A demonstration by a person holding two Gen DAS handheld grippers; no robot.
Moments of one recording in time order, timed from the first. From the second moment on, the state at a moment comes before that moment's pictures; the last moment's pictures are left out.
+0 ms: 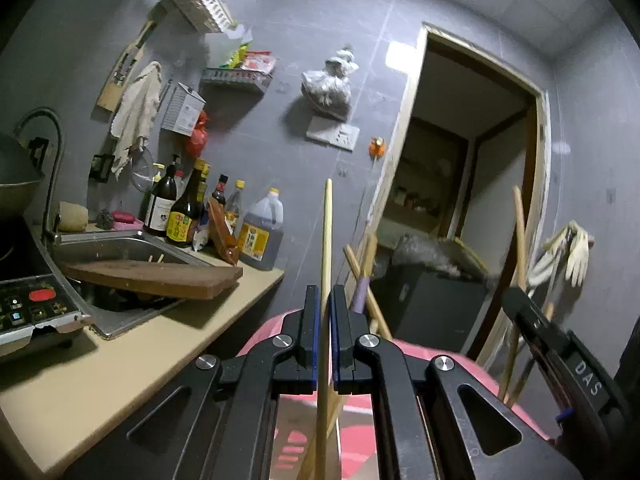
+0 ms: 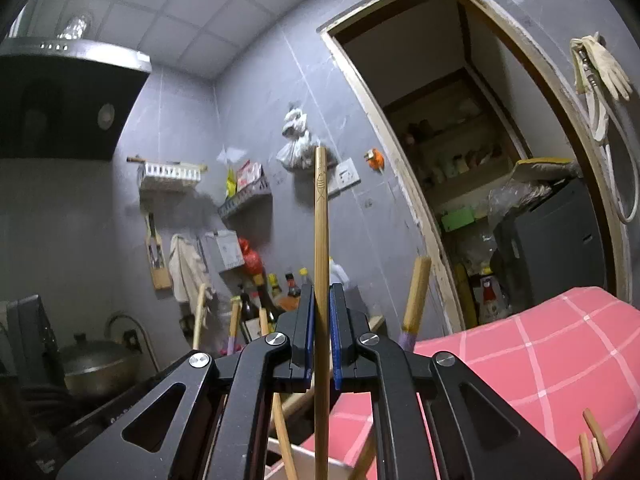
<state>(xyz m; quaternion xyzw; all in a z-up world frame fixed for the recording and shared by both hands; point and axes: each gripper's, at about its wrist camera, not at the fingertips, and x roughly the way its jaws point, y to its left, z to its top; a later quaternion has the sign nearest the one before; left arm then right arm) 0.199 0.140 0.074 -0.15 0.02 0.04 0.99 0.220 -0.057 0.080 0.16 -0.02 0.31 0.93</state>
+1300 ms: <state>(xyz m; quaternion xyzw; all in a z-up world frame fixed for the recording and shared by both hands) 0.189 0.124 0.050 -0.16 0.07 0.02 0.98 0.199 -0.039 0.064 0.09 0.02 0.32 0.94</state>
